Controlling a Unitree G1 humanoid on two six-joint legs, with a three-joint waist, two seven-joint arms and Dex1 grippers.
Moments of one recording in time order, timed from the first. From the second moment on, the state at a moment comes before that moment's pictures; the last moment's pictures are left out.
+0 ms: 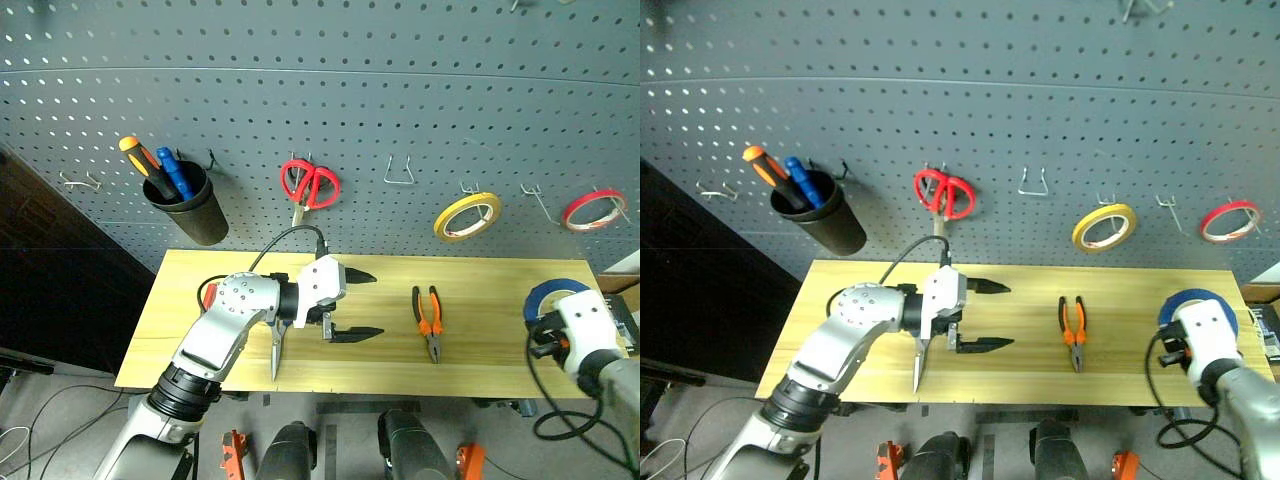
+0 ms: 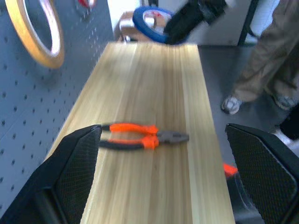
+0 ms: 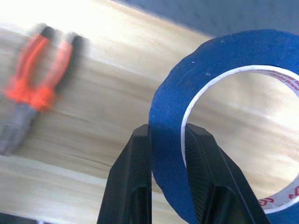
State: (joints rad) left arm -0.44 0.45 -0.29 -0.15 -0.24 0.25 -1.09; right arm 0.28 -0.55 -0.29 -0.75 0.12 0.88 0.36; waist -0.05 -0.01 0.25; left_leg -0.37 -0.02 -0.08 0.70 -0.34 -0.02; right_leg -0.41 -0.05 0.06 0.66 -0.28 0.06
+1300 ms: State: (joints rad) left arm -0.45 0.51 -0.25 -0.01 -0.18 0.07 -1.03; right arm 0.05 -0.39 -0.13 -0.53 0.01 0.68 0.23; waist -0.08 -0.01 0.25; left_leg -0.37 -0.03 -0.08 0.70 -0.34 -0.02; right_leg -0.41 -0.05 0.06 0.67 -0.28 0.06
